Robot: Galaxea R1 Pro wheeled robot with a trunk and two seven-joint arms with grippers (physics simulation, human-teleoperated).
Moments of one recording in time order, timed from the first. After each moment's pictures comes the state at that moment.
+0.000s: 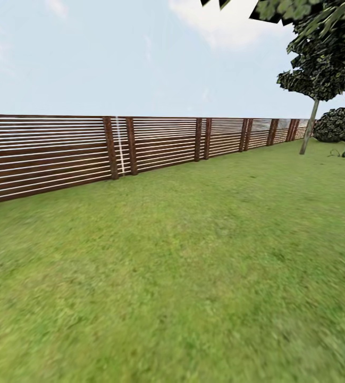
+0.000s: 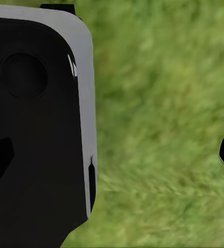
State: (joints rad) left arm 0.01 0.07 0.01 -0.04 0.00 0.01 0.00; right arm -0.06 -0.10 0.01 0.01 0.00 0.00 -0.01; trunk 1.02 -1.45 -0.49
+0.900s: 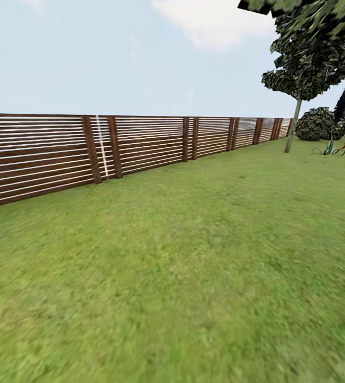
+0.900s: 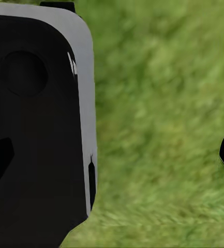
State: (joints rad) left arm 0.01 0.07 0.01 -0.04 0.00 0.01 0.00; right arm -0.06 -0.10 0.01 0.01 0.00 0.00 -0.01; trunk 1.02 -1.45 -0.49
